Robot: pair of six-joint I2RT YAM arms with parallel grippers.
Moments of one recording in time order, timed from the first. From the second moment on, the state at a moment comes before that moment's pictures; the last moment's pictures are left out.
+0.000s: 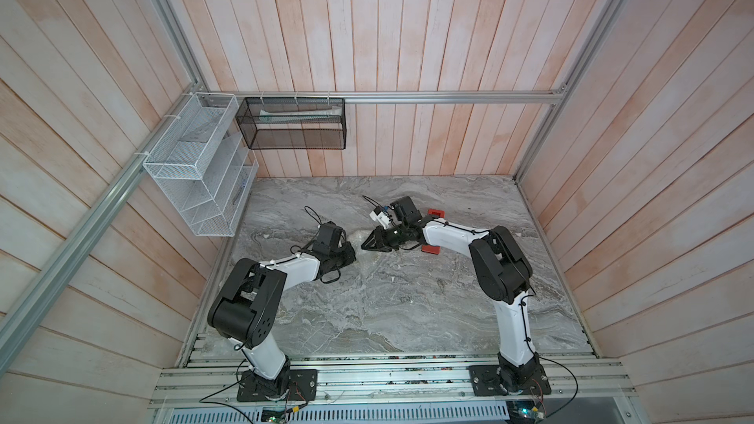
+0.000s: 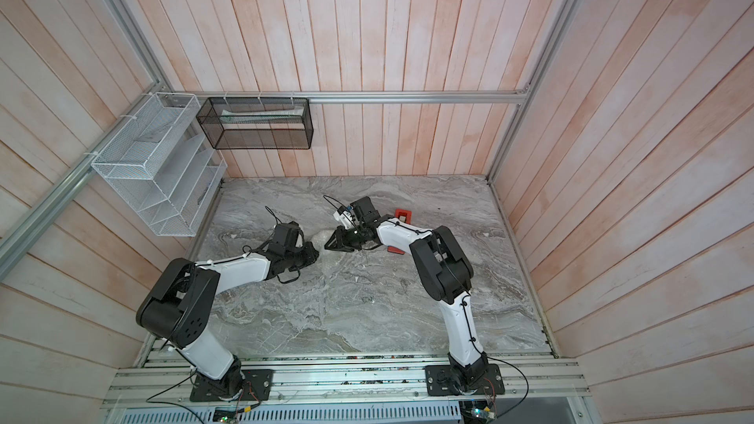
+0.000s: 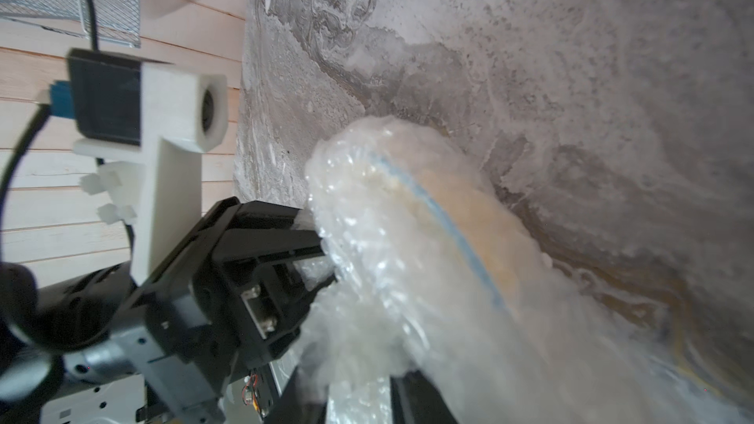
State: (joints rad) left arm -0.39 1.69 0.83 0.01 0.19 -0.68; right arm 0.62 2.12 1.49 -0.22 -0.78 0.58
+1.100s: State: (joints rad) left arm -0.41 1.72 0.86 -0.01 0.20 -0.69; right arm 0.62 1.98 1.22 0.00 -0.87 0.66
